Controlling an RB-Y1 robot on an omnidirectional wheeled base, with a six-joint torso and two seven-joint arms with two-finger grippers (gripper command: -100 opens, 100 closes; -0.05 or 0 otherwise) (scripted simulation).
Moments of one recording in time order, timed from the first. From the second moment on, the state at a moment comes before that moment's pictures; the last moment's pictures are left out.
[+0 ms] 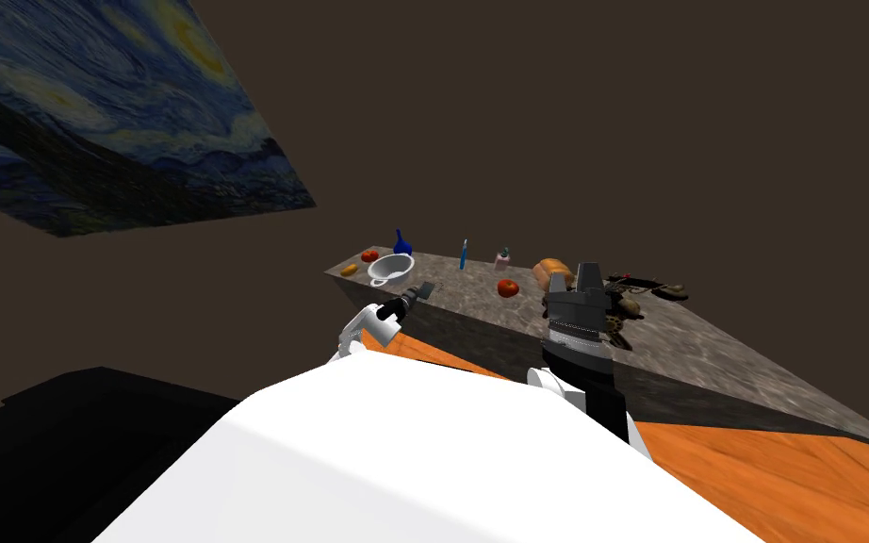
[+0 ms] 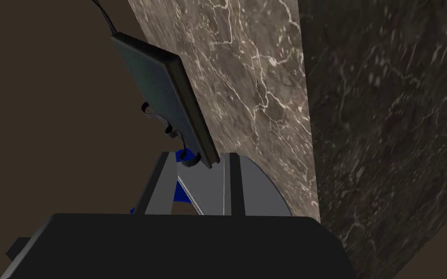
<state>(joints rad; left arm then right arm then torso) 0.12 0.44 -0.37 -2.25 -0.08 0.98 0.16 0.55 -0.03 0.01 -2.36 -0.01 -0.47 0.14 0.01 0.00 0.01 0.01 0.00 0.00</state>
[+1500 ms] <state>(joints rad) -0.11 0.45 -0.29 -2.39 0.01 1.33 0.26 0.55 -0.03 0.01 -2.36 -0.01 -0.47 0.14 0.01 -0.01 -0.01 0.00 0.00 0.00</state>
